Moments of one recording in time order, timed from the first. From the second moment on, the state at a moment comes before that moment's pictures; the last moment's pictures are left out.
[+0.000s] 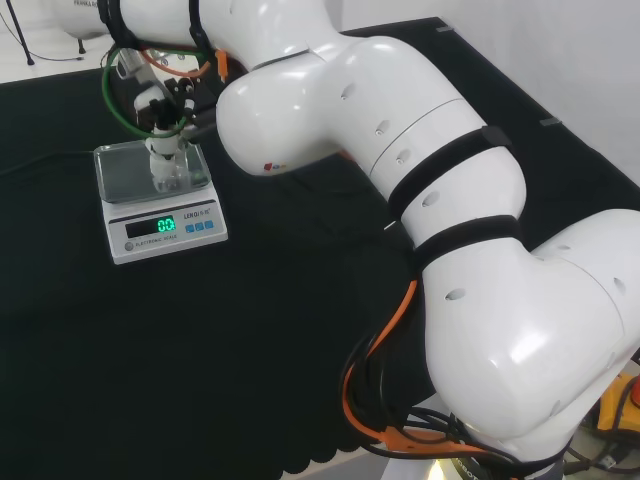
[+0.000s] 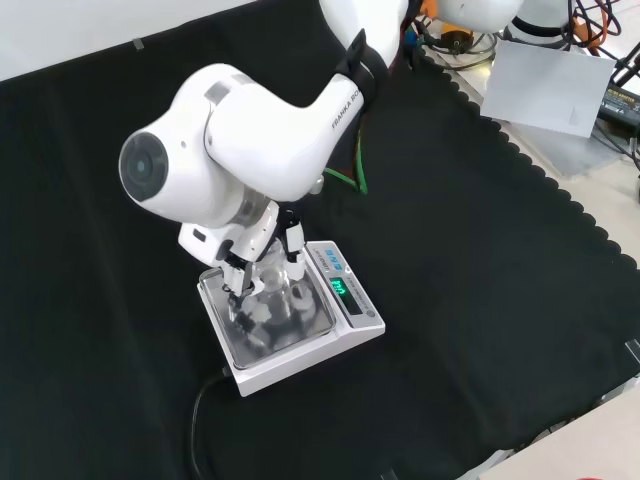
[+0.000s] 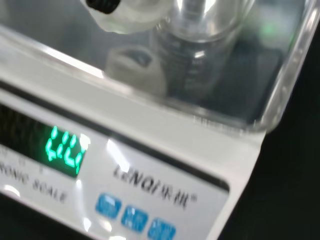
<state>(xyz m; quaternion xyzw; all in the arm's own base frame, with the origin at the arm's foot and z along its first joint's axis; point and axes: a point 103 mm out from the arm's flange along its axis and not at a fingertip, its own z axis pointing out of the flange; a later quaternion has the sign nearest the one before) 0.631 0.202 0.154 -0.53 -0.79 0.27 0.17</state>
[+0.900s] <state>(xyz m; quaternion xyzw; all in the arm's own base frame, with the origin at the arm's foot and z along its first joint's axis) 0.618 0.196 0.134 -0.53 -0.78 0.28 0.18</state>
